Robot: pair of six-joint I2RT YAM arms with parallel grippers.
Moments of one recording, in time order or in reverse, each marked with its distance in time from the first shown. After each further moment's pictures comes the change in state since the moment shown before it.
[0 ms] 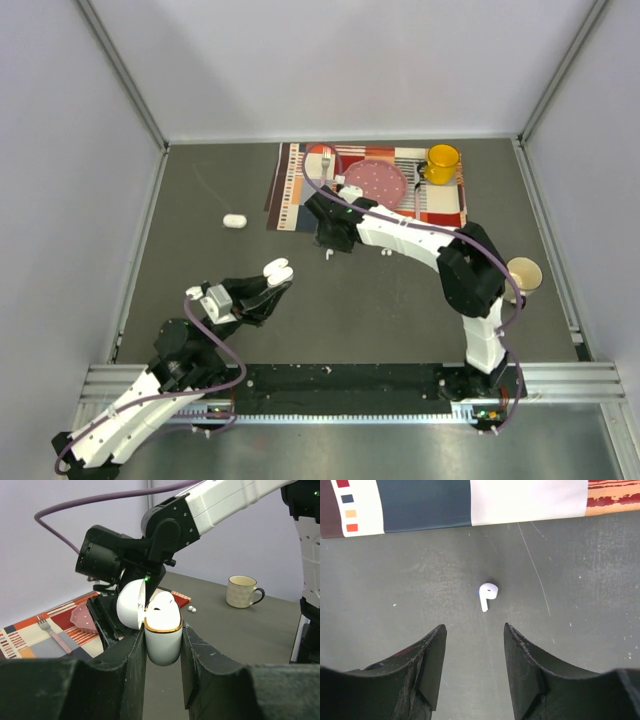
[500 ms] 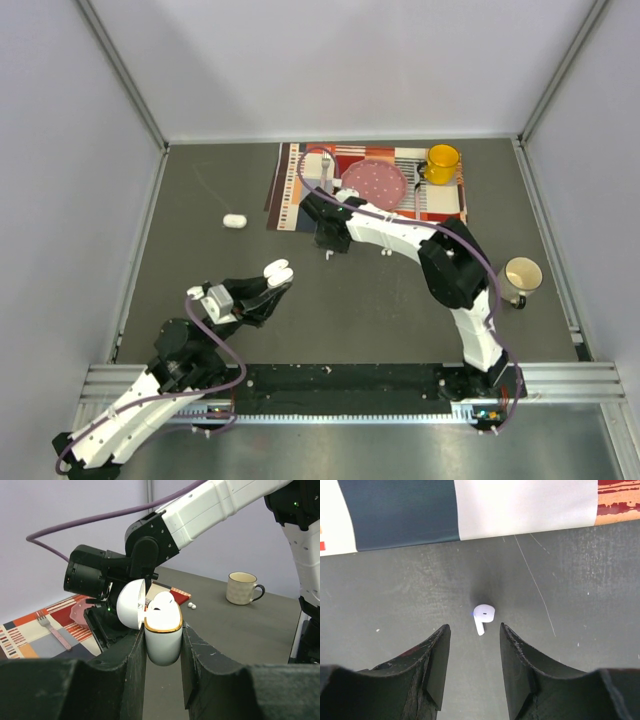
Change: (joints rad) left arm 0.000 -0.009 0.000 -0.031 -0.001 0.000; right arm -0.014 0.134 0.096 -0.042 0.008 0.026
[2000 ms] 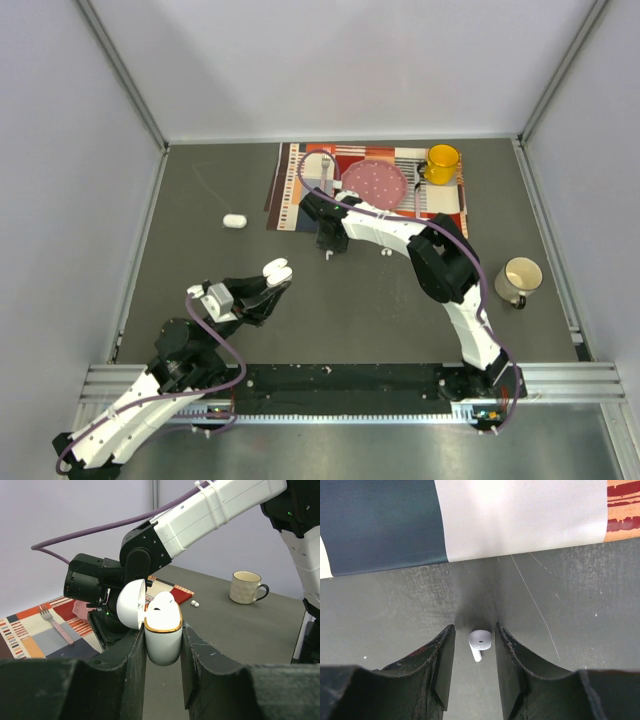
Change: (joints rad) left arm 0.000 -0.007 0.000 -0.016 -0.027 -0.008; right arm -0.022 0.095 0.051 -0.010 -0.007 0.019
